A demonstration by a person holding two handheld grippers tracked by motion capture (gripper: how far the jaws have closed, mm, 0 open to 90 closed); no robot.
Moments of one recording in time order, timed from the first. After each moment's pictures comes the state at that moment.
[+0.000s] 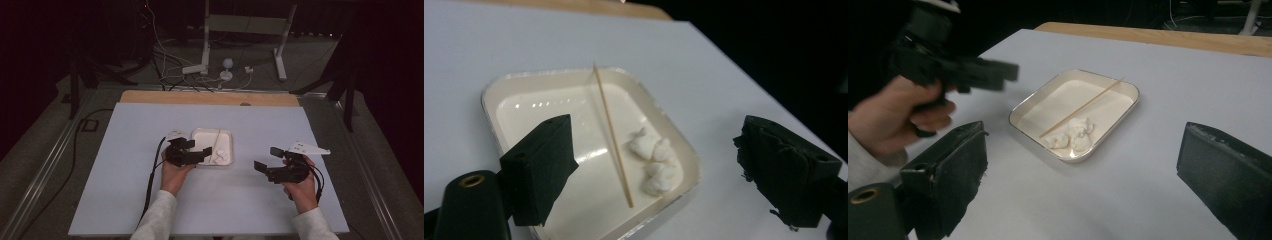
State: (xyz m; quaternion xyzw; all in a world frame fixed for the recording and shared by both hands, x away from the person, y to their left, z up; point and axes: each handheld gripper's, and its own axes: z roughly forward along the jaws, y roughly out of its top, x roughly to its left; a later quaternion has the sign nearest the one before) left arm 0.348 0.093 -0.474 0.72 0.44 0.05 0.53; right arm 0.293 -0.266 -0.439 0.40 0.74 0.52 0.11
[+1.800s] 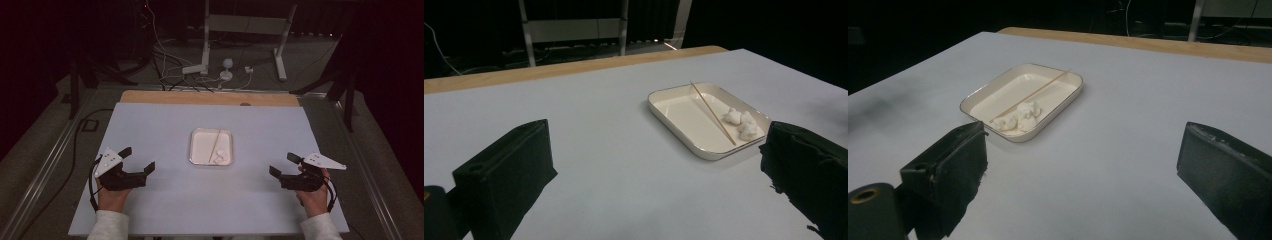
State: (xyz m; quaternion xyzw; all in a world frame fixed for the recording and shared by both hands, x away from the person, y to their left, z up) left arm 0.266 0.232 -0.464 0.70 0.42 0.24 0.53; right arm 0.275 -0.308 -0.463 0.42 0.72 0.52 0.18
